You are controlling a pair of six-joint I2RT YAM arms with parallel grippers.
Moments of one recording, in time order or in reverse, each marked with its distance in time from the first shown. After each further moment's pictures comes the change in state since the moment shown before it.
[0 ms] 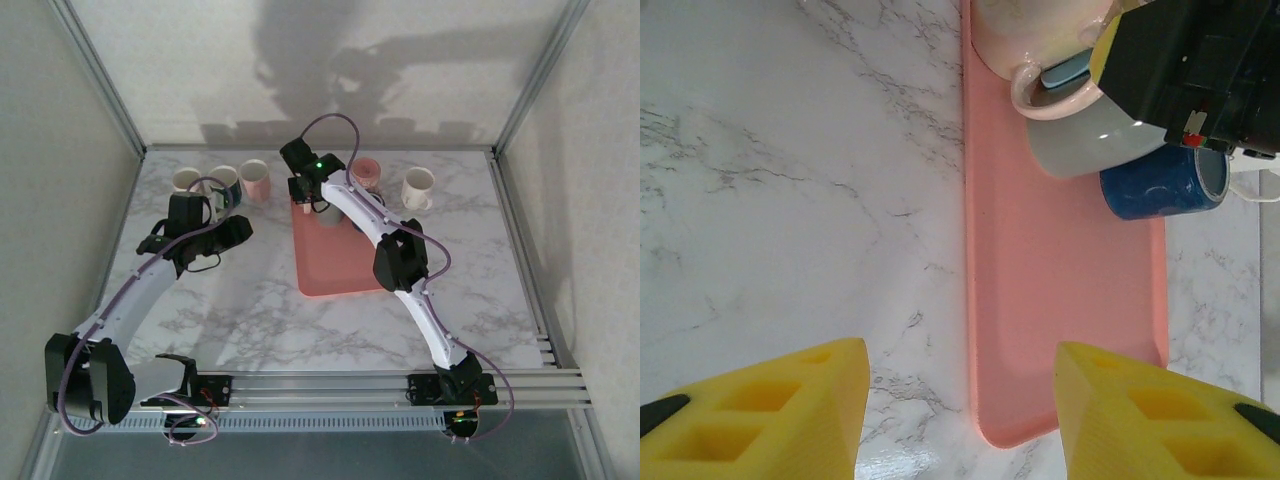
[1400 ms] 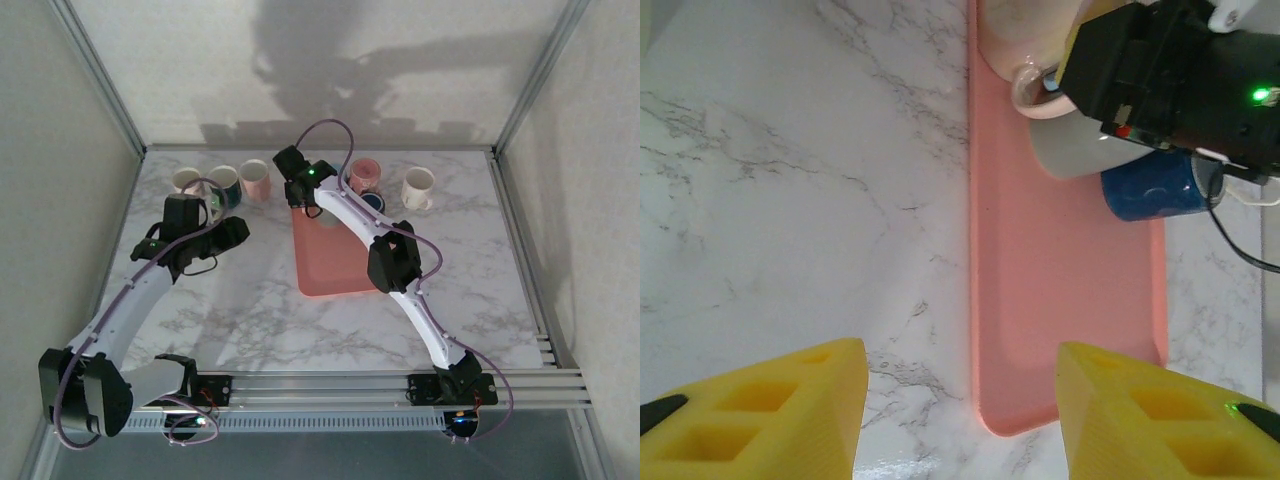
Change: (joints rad) left arm 0.000 -0.066 0.001 -0.053 -0.025 -0.008; right arm 0.023 0.053 0.015 0.027 0.076 0.079
